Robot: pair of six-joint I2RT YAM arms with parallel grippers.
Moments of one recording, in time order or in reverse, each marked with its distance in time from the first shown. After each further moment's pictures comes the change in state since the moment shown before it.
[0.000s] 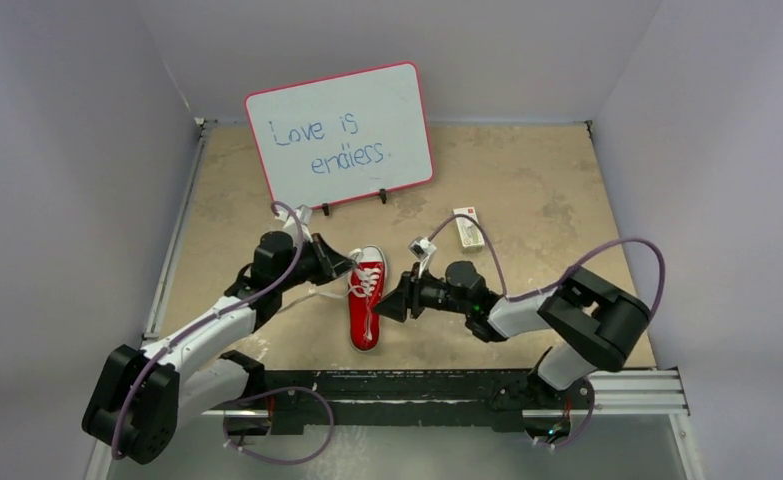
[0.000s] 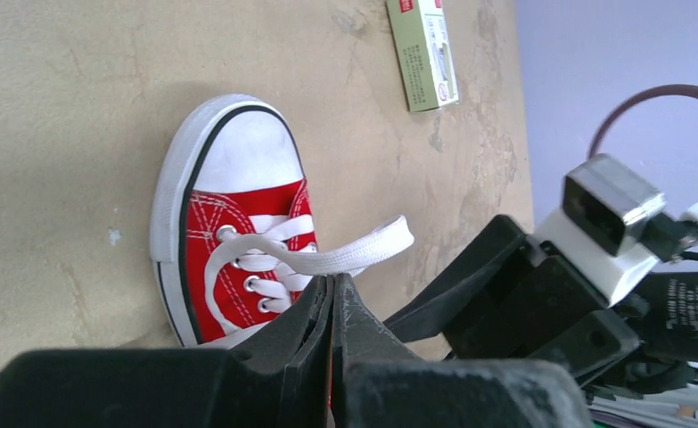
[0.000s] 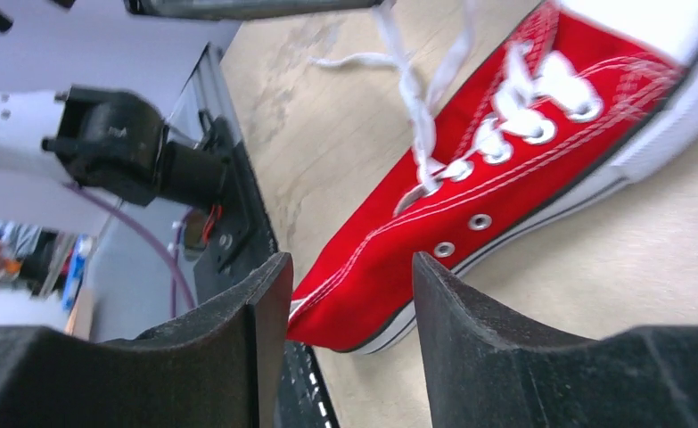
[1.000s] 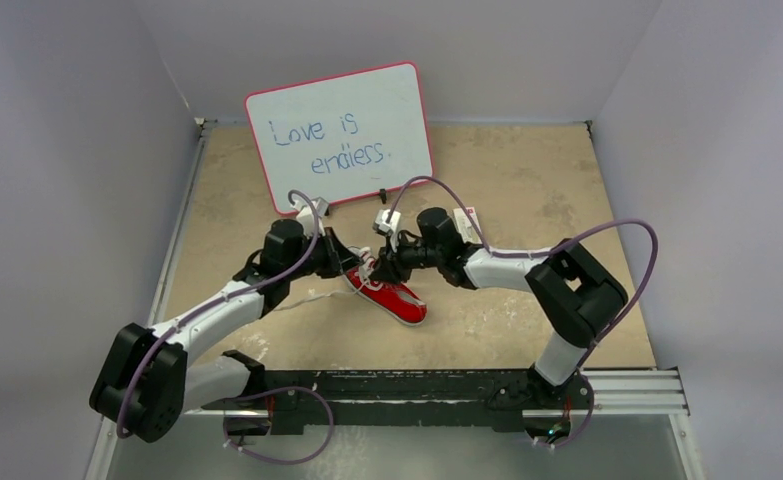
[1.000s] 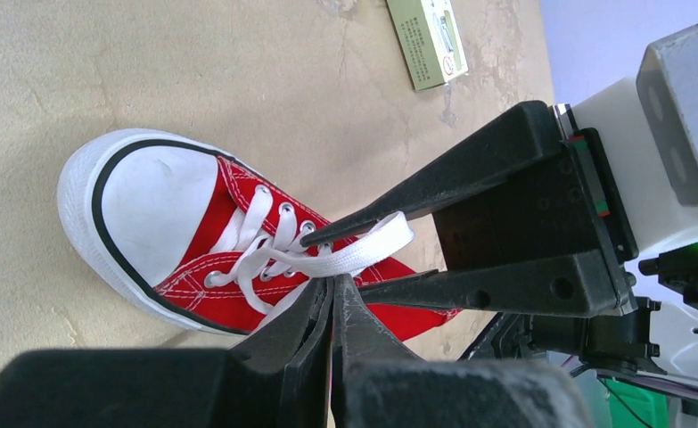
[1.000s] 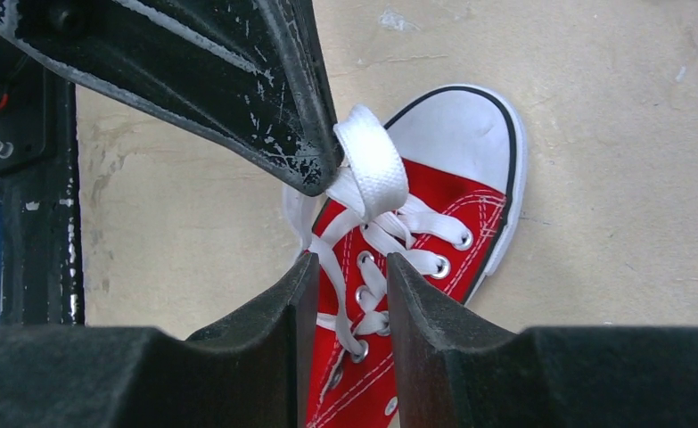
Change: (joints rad) left arm -0.021 0.108 0.111 -0.062 0.035 0.133; right arm -0.133 0.130 0.449 -0.597 -0.196 -0.773
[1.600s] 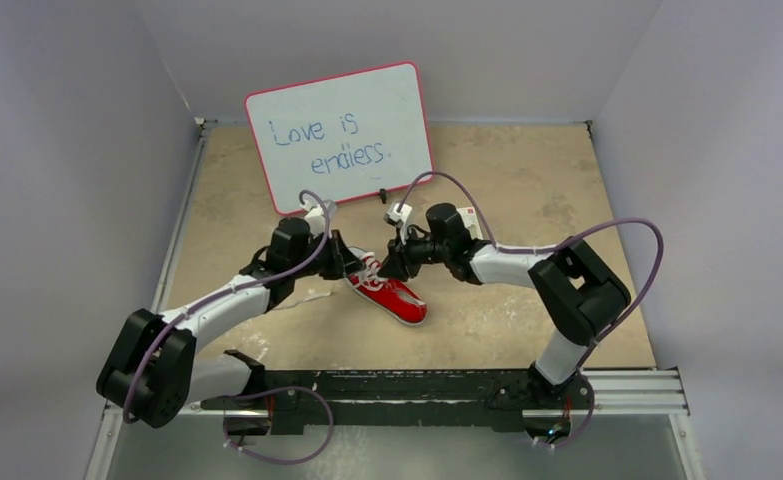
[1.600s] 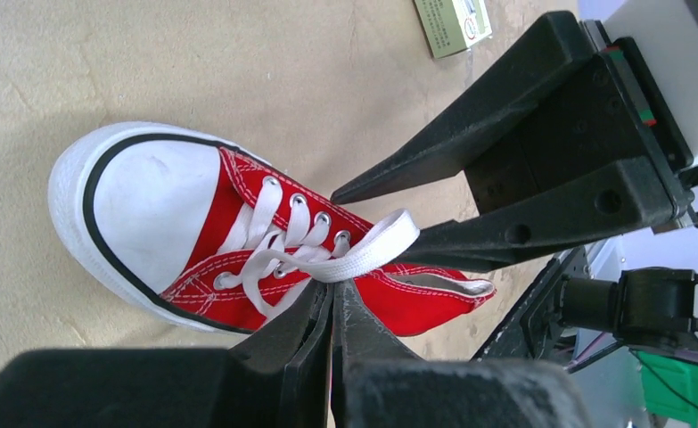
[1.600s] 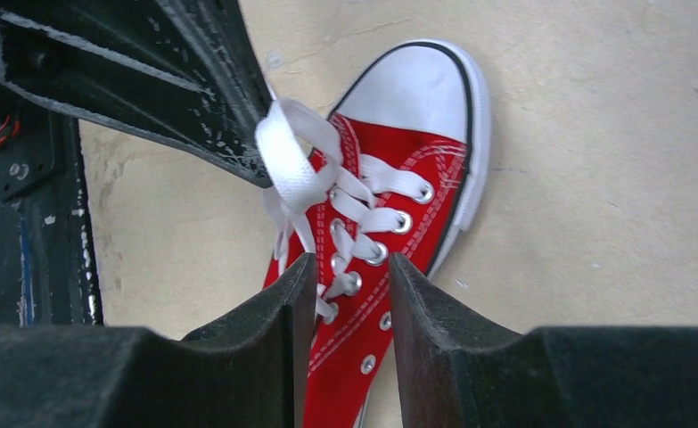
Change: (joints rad) left arm -0.012 0.075 0.029 -0.021 0.029 0.095; right arm -0.064 -0.004 -0.010 -0.037 -0.011 0.091
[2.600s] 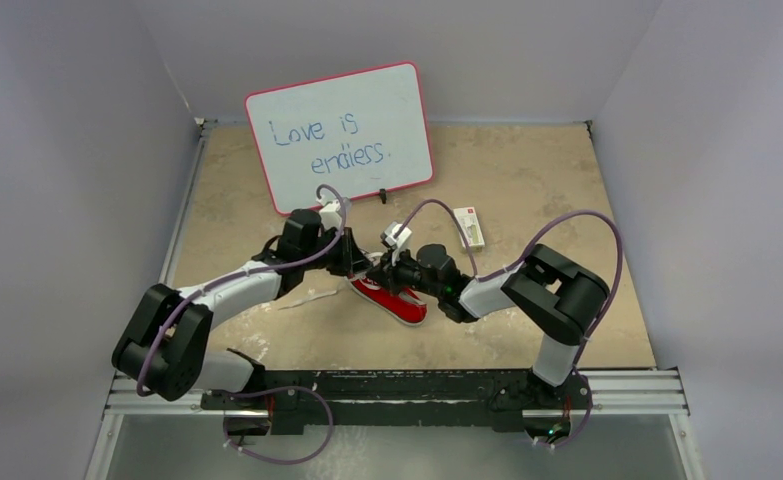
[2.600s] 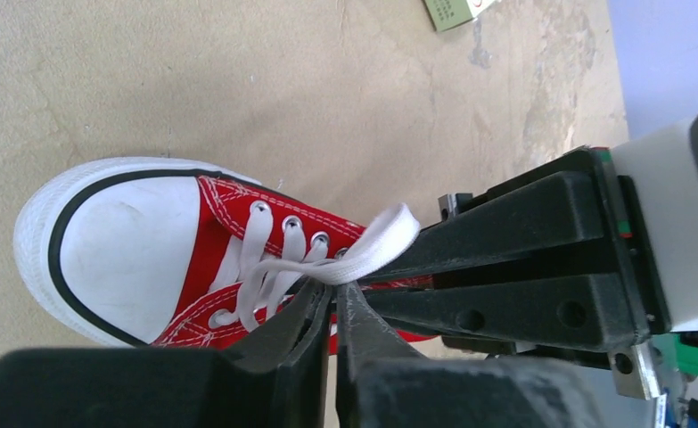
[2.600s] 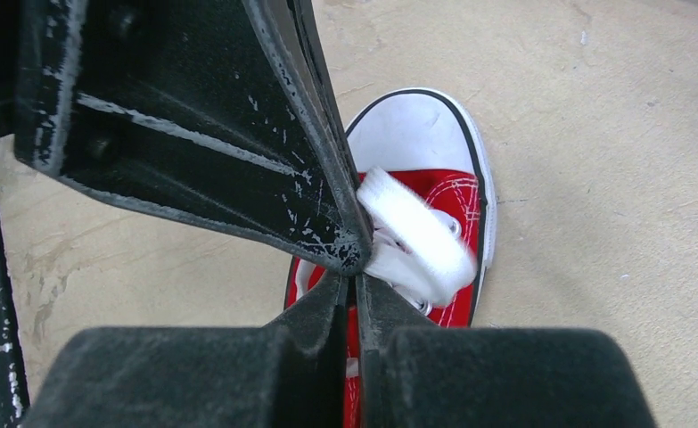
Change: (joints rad) left arm -0.016 0.126 0.071 0.009 0.054 0.082; right arm 0.207 0.074 -0.208 0.560 0.444 0.176
